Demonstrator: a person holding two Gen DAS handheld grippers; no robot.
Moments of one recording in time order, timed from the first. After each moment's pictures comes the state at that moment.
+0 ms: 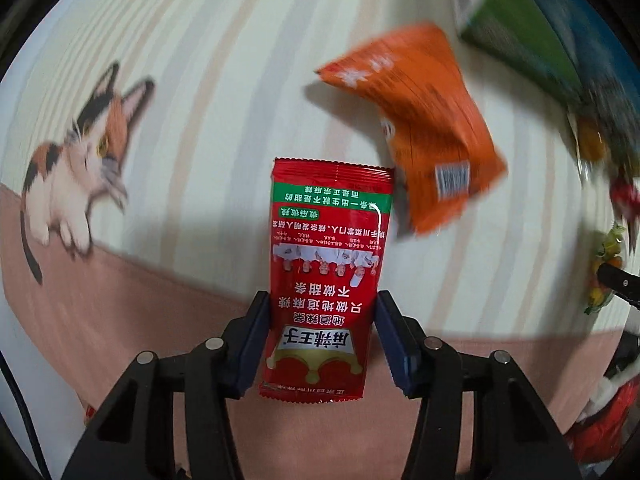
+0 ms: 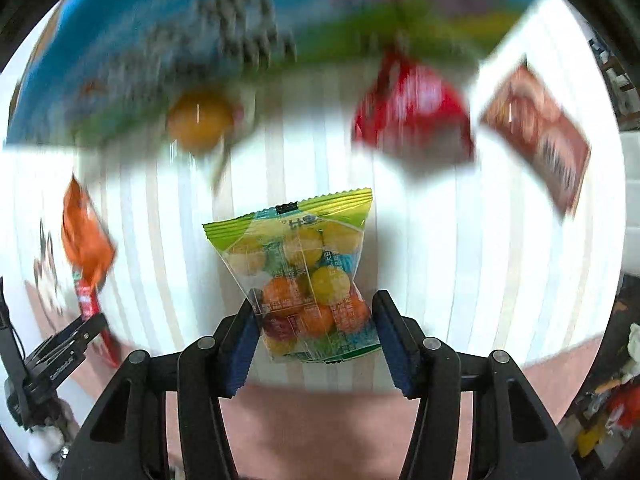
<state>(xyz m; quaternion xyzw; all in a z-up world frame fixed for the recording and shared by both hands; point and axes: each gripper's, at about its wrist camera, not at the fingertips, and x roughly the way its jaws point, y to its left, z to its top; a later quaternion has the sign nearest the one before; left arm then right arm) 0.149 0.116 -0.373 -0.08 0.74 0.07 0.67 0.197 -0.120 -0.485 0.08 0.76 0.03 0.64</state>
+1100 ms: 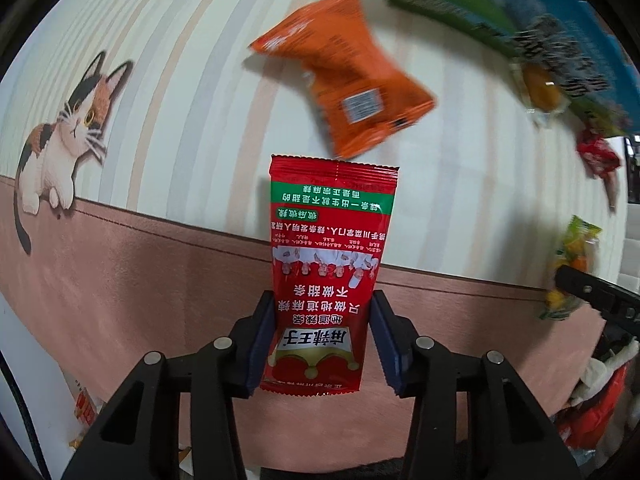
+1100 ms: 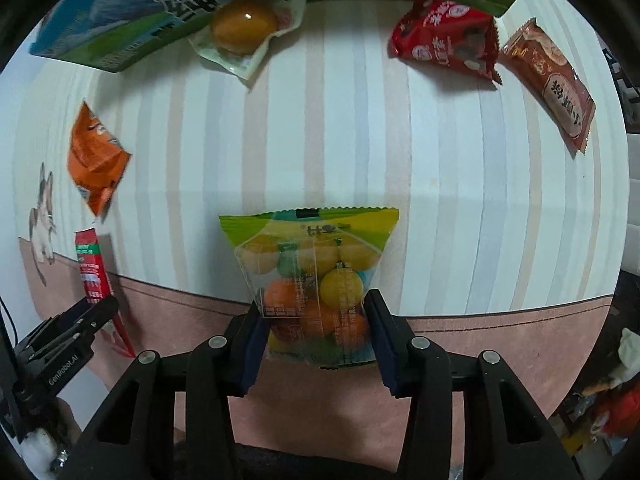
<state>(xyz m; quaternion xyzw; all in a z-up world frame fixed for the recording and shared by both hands) 0.128 0.067 -0.343 -0.09 0.74 0.04 0.67 0.159 -0.073 -0.487 0.06 0.77 0.05 0.64</state>
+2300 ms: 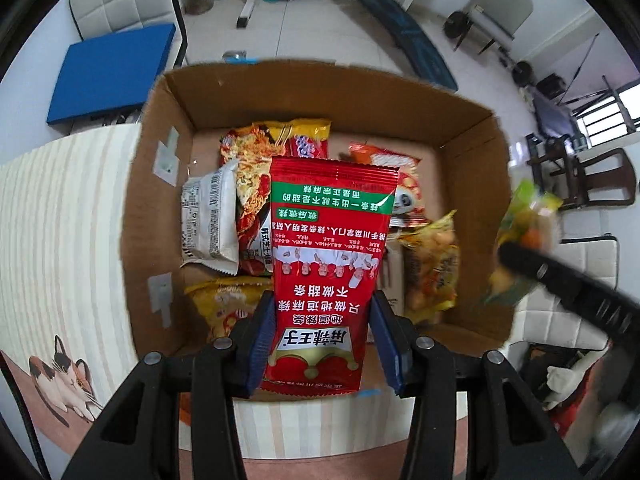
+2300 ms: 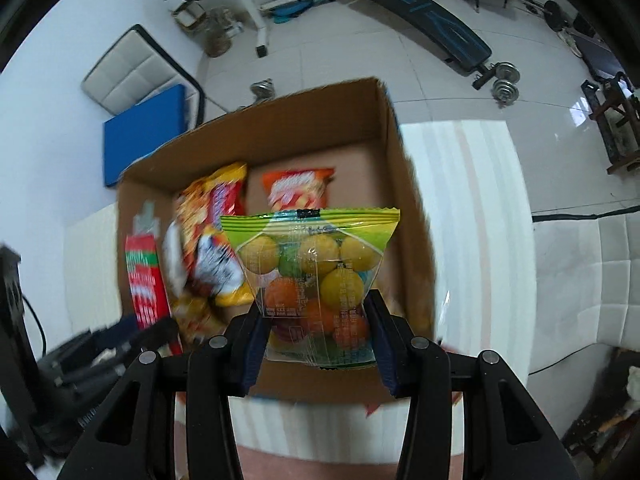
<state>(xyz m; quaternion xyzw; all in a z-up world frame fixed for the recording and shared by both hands) 0.409 -0.045 -0.235 -0.07 0.69 -0.06 0.72 0.427 -0.171 -0.329 0.12 0.66 0.02 0.74</state>
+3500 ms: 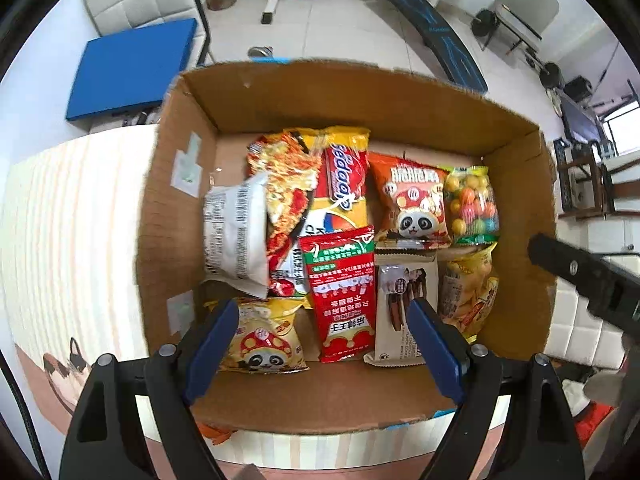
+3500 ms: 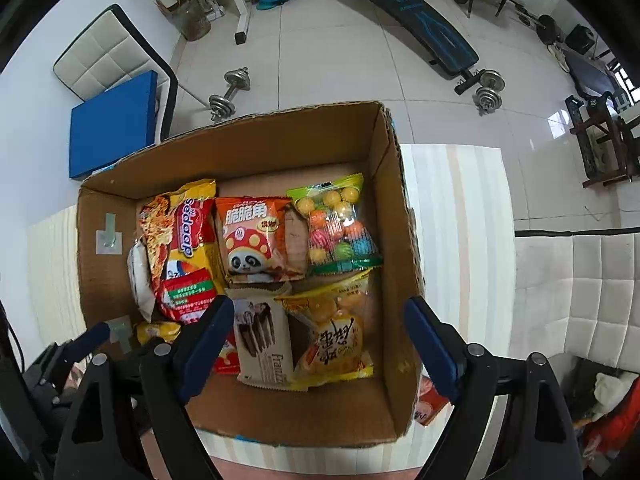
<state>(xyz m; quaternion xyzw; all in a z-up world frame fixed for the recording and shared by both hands) 0.425 -0.032 -0.238 -0.05 0.69 -0.02 0.72 0.458 -0.163 -0.328 0.07 0.70 0.00 0.71</state>
